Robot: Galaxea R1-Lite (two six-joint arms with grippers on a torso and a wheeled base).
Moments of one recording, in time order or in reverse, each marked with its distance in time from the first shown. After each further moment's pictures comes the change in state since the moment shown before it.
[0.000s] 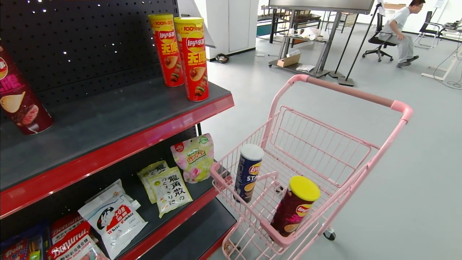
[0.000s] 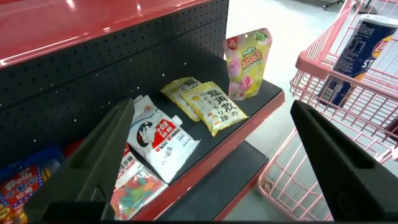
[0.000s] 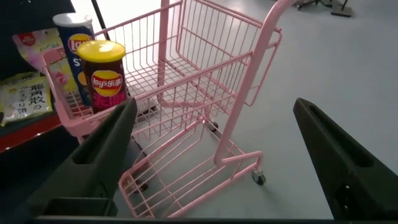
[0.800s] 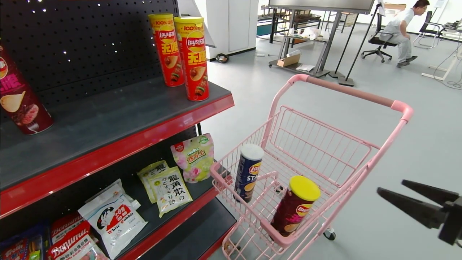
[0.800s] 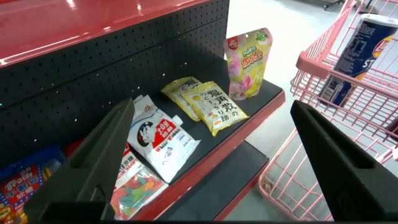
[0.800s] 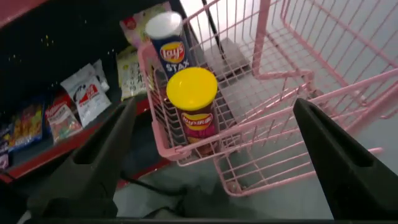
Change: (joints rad) left arm 0.000 0.000 0.000 0.000 0.000 0.001; right arm 0.150 1.006 -0.264 -0.458 0.266 0.191
